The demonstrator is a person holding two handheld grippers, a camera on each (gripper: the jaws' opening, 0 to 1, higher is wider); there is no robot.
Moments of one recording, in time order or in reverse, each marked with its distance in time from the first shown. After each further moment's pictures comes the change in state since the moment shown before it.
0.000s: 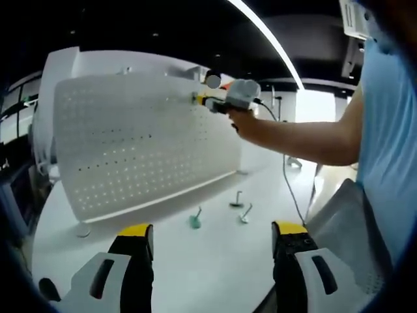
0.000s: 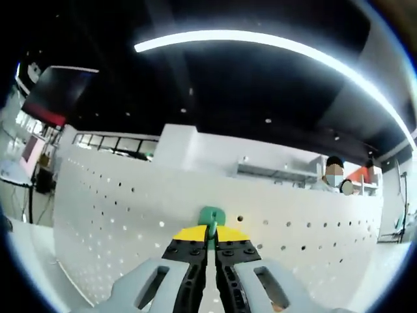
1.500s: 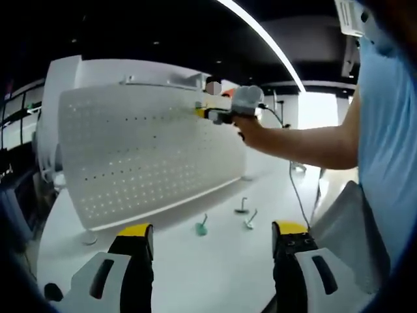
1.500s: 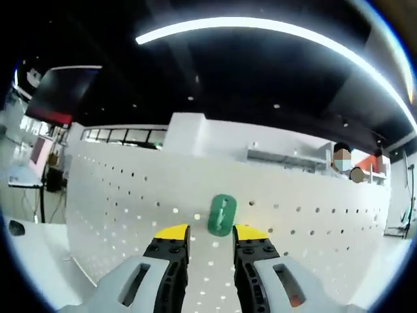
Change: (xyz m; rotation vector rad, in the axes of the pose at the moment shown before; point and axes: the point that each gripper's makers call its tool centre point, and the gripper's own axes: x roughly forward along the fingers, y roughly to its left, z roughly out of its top) left arm -0.003 0.002 0.010 0.028 -0.042 0.029; right arm -0.019 0.010 -0.015 0.038 0.096 0.075
